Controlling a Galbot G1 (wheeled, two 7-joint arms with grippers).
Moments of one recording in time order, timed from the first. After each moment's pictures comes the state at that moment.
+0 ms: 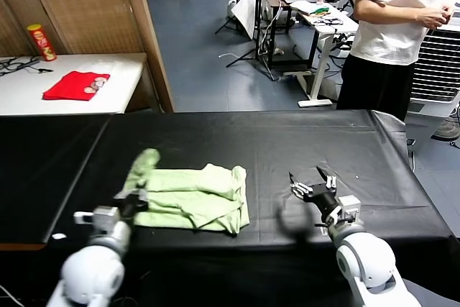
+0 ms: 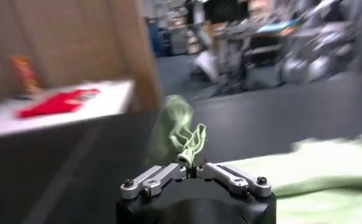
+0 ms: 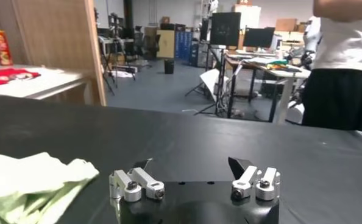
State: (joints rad) left arm 1.36 -1.20 -0.42 -2.13 -0.42 0.54 -0.22; right arm -1.31 1.23 0.50 2.05 0.26 -0.47 0.02
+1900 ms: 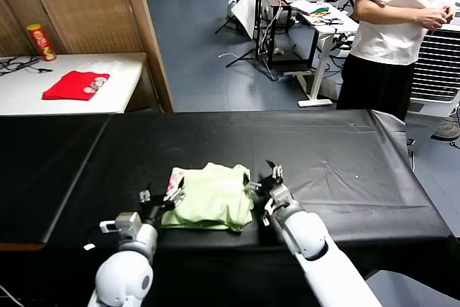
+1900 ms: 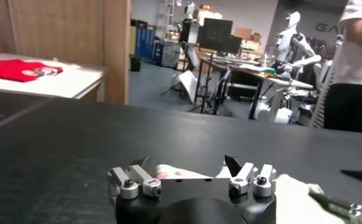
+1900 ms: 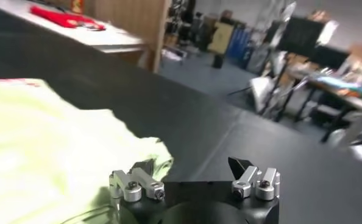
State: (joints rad) left arm 1.38 -1.37 -0.47 -2.06 -0.38 0.39 -0.17; right arm -1.00 1.27 0.14 1.76 0.07 -0.37 -0.01
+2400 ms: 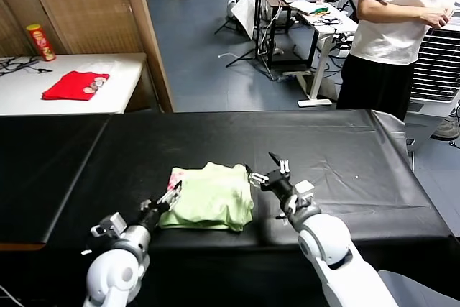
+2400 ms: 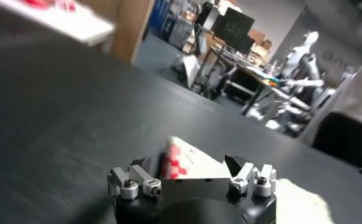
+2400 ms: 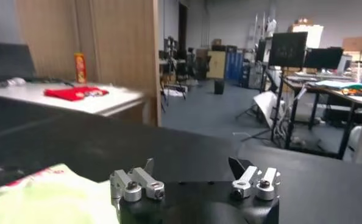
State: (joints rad) left arm 1.37 -1.40 -0.56 -1.99 -0.81 0.45 -0.15; right arm -1.11 1.22 0.23 1.98 0.29 -0.39 -0.03
